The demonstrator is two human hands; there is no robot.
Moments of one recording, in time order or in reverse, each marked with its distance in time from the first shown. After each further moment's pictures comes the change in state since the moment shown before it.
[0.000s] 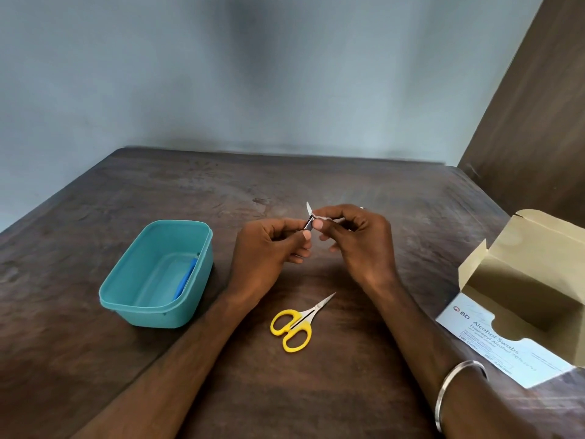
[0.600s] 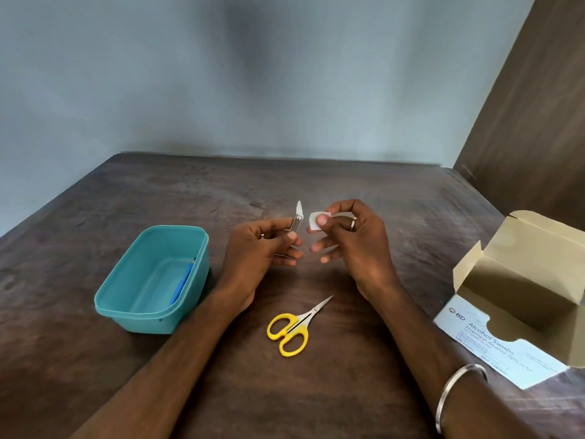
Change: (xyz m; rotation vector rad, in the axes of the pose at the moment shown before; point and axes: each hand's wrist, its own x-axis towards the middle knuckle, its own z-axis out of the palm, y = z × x) left_hand 0.008 -0.002 -0.006 -0.211 0.001 -0.180; right_hand 0.000 0.000 -0.004 0.262 -0.033 0.187
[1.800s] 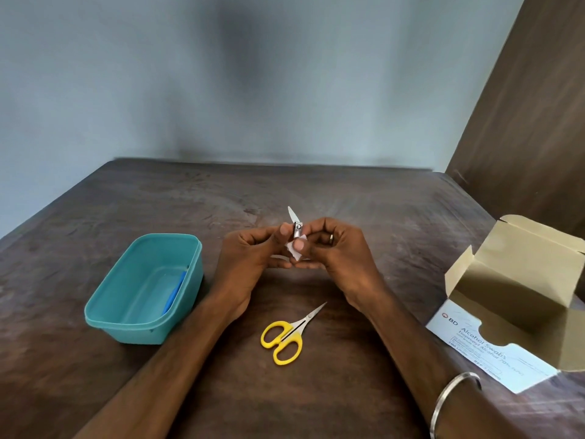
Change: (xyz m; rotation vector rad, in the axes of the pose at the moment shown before) left_hand -0.004 0.004 0.000 -0.035 -0.029 0.017; right_hand -0.004 0.001 0.008 0.022 -0.161 0.042
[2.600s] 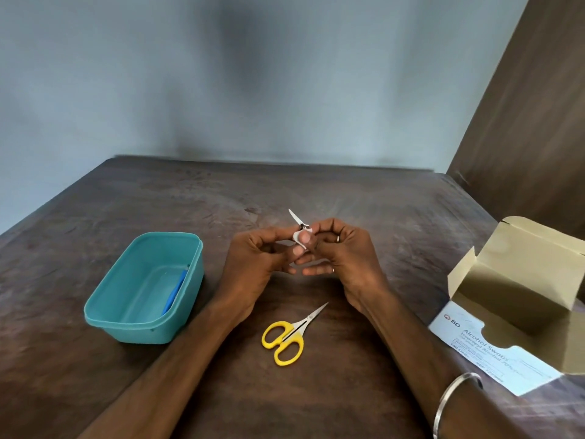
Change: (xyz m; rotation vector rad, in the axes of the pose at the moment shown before) left_hand 0.000 -0.006 0.003 0.031 -0.057 0.097; right_hand -0.006 -0.006 0.000 0.069 0.054 0.107
